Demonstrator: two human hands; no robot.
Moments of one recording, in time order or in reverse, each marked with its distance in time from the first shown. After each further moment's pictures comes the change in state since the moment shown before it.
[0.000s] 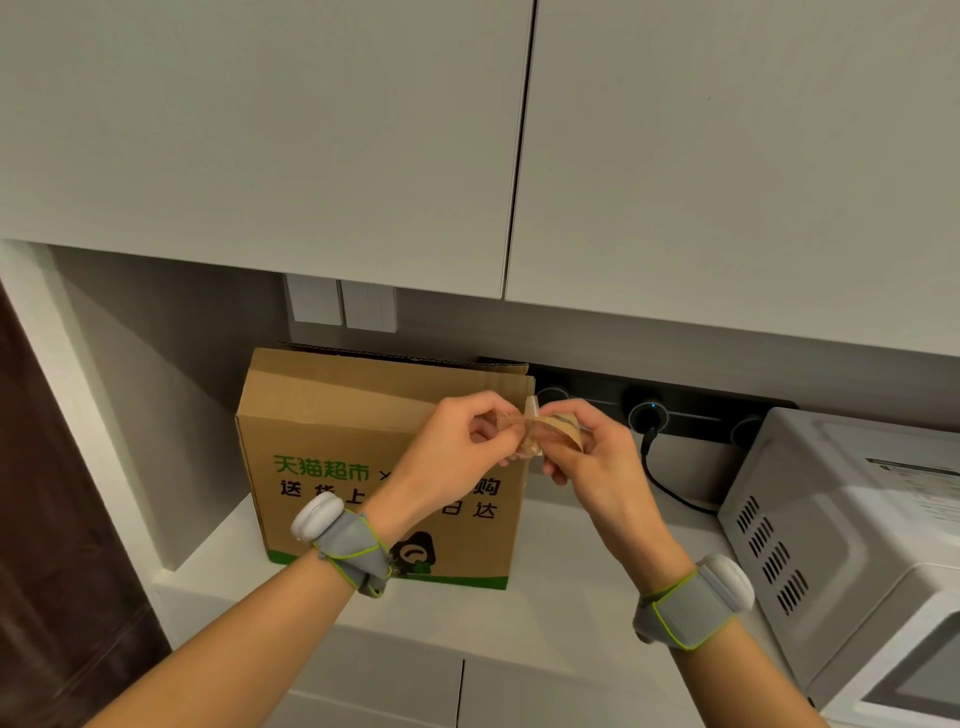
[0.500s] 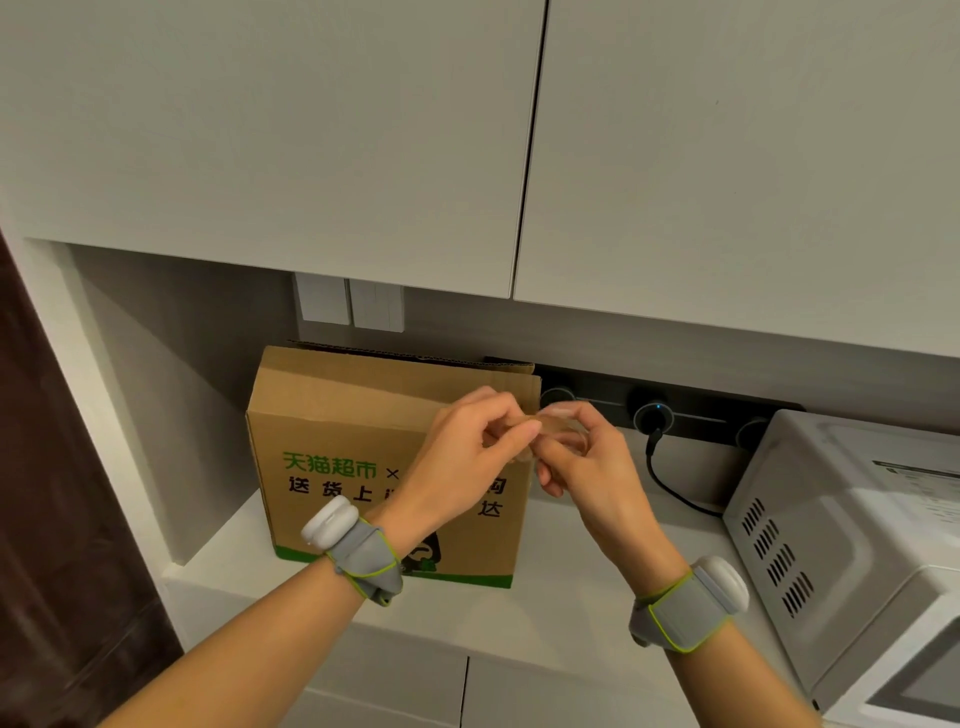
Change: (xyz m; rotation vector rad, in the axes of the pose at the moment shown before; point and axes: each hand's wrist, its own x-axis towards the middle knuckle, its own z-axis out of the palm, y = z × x) left_hand -0.011 0.004 0.003 0.154 0.072 0.183; right_hand -0.002 0.005 0.009 0.053 0.000 0.068
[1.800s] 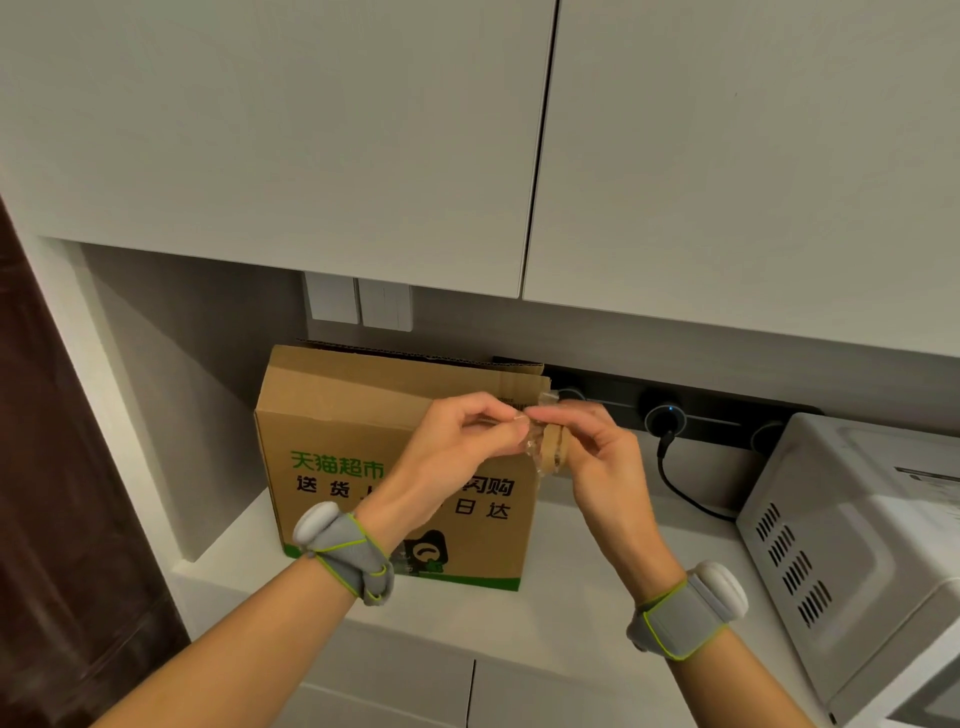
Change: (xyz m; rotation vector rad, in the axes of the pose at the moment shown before) left_hand 0.003 -0.001 -0.010 -0.480 0.005 -0.340; right_hand 0.008 0.008 0.003 -0.105 0.094 -0.195
